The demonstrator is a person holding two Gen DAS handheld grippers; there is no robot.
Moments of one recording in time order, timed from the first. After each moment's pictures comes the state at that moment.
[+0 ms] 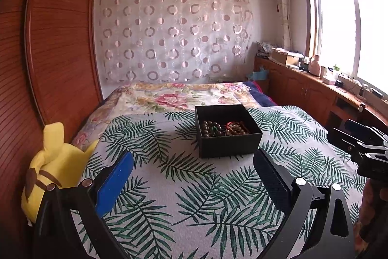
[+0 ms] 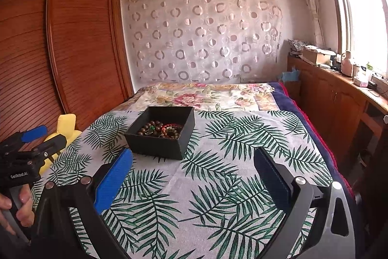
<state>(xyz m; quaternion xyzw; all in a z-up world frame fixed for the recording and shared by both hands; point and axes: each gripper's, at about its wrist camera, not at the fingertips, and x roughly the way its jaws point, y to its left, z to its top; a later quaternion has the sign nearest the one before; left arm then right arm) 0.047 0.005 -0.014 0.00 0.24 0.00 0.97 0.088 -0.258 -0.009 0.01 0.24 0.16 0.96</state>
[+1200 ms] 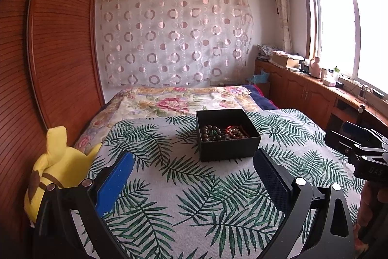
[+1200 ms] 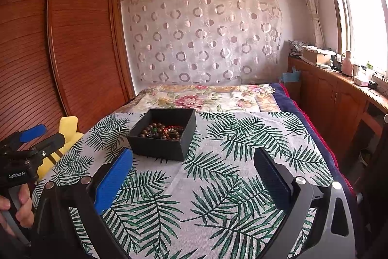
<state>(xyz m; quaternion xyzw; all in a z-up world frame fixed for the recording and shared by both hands) 0.043 0.006 -0.002 0.00 0.23 0.00 0.97 0.088 -0.256 -0.007 0.01 0.24 0.16 0.96</state>
